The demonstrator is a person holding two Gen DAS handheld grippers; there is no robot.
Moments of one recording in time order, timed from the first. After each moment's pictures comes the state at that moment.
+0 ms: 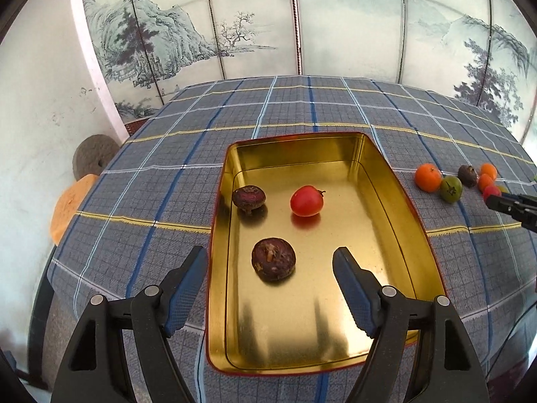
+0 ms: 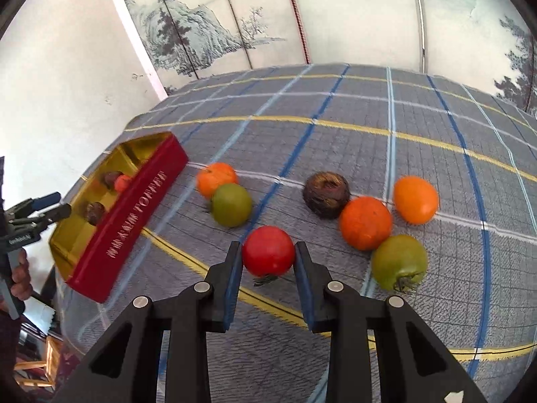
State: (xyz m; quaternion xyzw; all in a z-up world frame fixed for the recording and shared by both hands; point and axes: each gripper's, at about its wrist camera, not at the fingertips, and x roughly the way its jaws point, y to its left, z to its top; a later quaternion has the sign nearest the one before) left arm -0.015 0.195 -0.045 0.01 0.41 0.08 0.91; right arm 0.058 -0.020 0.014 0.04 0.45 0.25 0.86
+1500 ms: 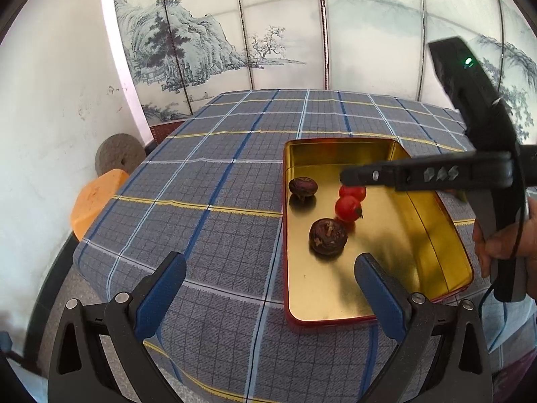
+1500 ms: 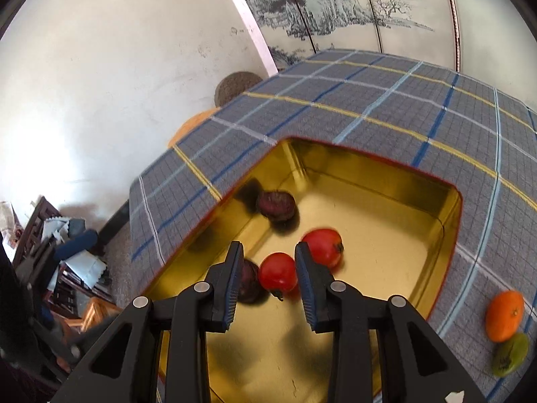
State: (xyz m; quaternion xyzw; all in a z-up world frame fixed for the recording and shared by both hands) left arm -0.075 0.233 -0.039 0.00 0.37 0.12 0.92; right arm 0.089 0.229 0.030 0.01 0.46 0.44 0.77
